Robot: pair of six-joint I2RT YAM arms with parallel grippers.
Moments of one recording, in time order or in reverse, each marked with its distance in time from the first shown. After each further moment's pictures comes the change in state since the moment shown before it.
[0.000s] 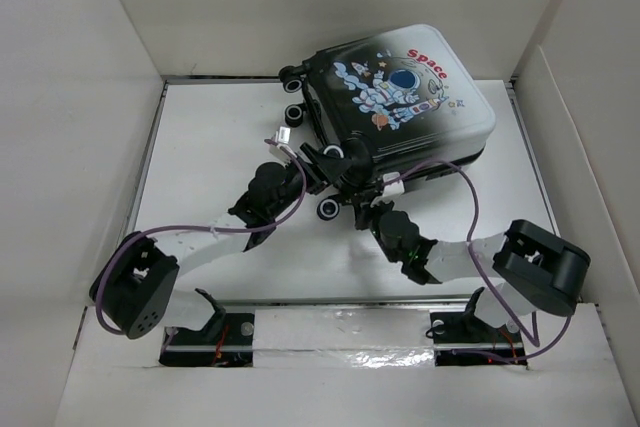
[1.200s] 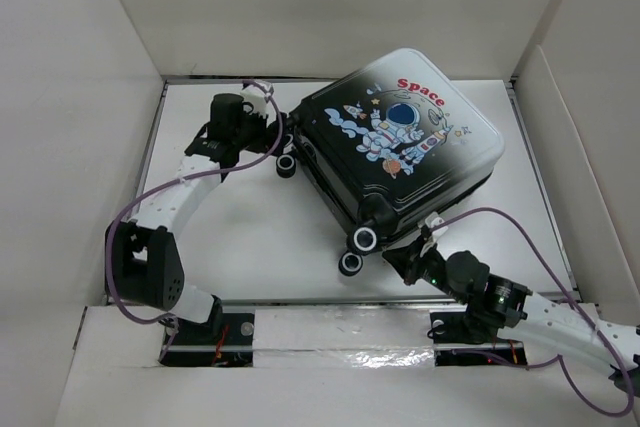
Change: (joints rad) left arm 0.451 0.105 0.503 -0.885 0.108 1.126; right arm 0.124 -1.179 -0.295 -0.977 -0.302 0.055
